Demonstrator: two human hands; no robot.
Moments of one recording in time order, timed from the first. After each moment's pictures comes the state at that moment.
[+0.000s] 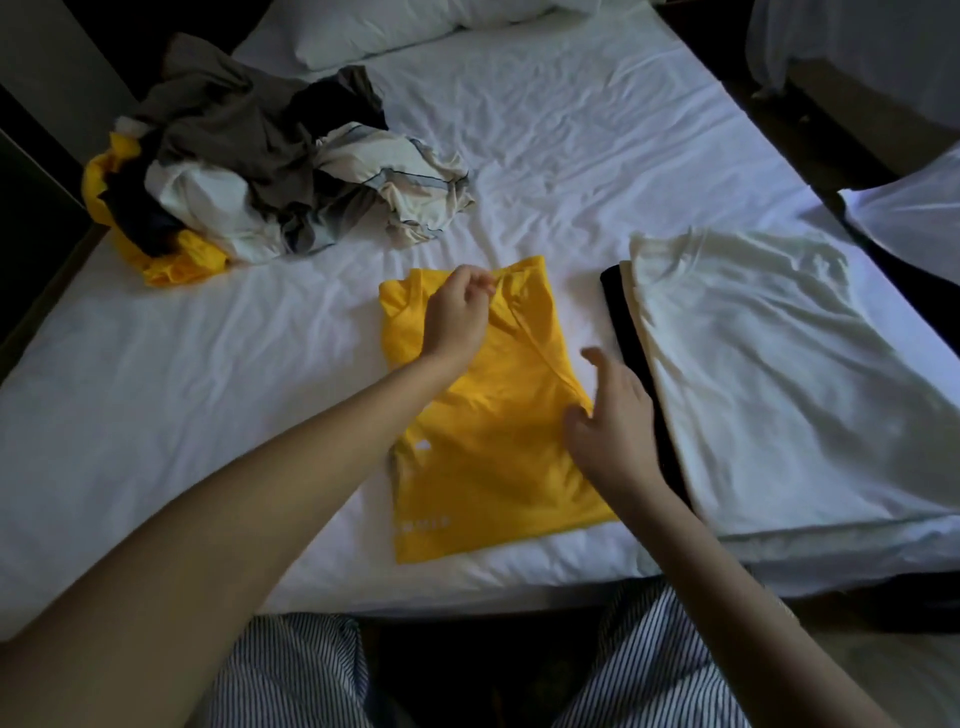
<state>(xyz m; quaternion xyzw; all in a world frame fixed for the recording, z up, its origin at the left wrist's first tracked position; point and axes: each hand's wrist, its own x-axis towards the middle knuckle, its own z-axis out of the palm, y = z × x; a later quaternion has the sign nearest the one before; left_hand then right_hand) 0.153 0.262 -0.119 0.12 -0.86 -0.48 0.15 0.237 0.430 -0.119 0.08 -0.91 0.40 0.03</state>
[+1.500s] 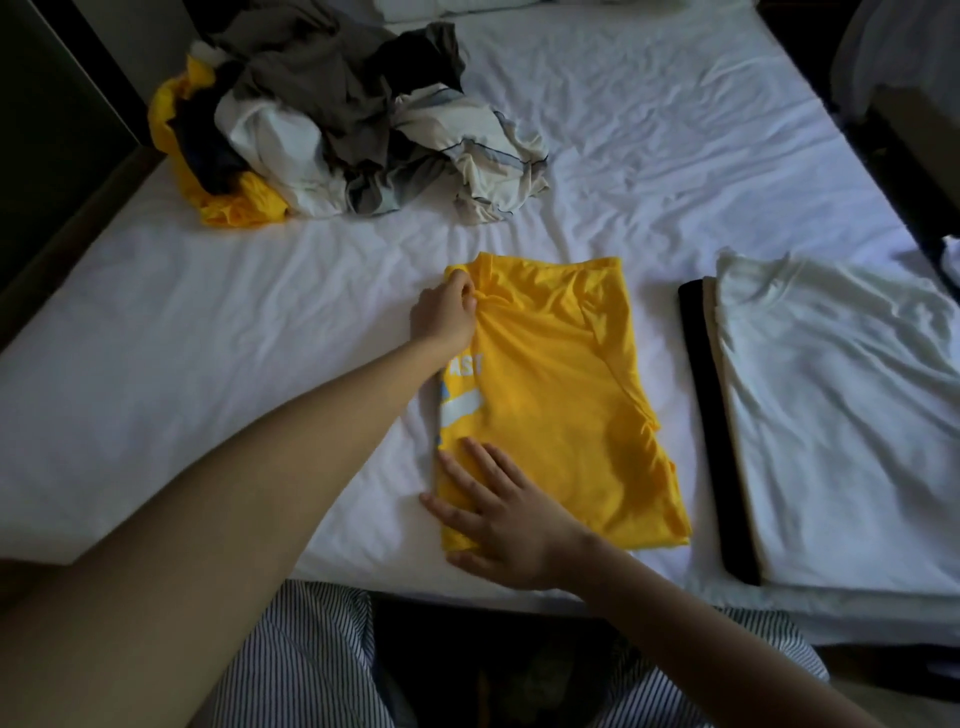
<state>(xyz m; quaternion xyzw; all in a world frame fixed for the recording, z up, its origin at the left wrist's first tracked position) 0.146 0.166 -0.164 0.20 -0.94 -0.26 0.04 0.276 0.356 -0.199 0.60 -0.80 0.03 -0.04</state>
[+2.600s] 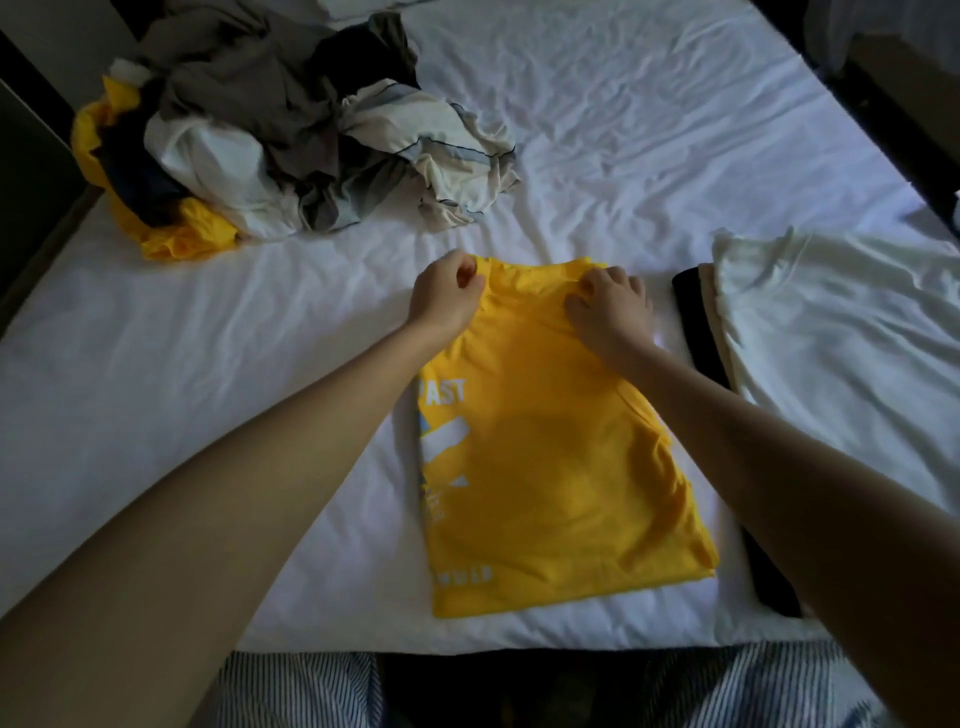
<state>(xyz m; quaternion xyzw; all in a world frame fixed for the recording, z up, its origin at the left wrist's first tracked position) 0.110 0.182 -0.142 0.15 -0.92 -0.35 0.08 0.077 0.362 -0.158 0.10 -0.96 0.24 -0.03</state>
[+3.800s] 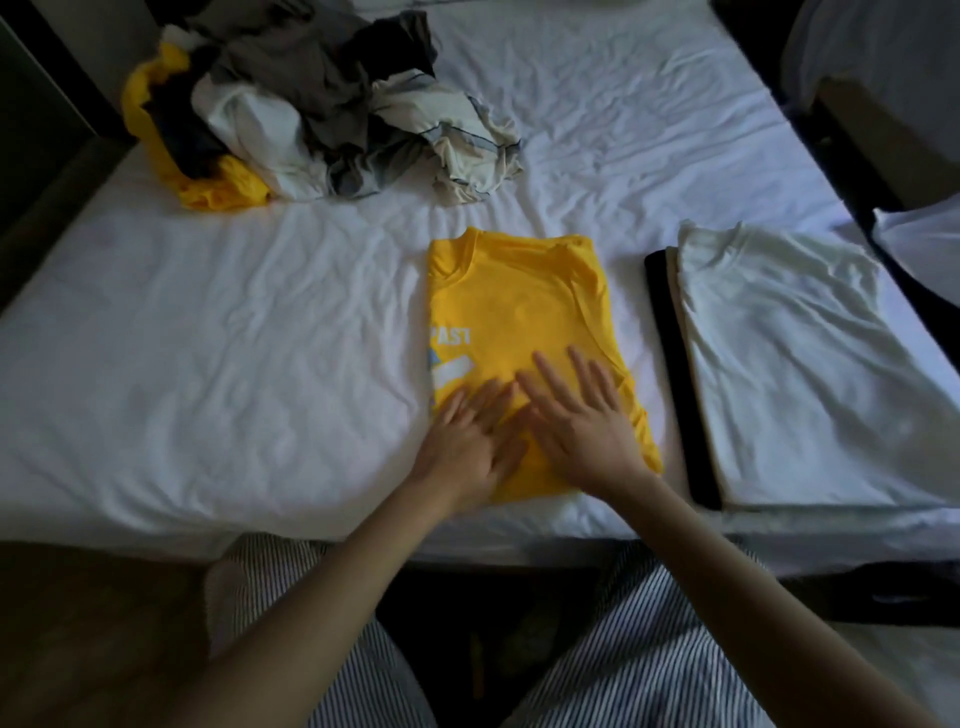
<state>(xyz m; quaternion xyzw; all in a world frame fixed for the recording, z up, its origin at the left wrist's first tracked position) 0.312 0.239 -0.197 -0.13 -0.98 -0.09 0.11 0.254 0.411 -0.176 0.35 -0.93 0.12 0.09</state>
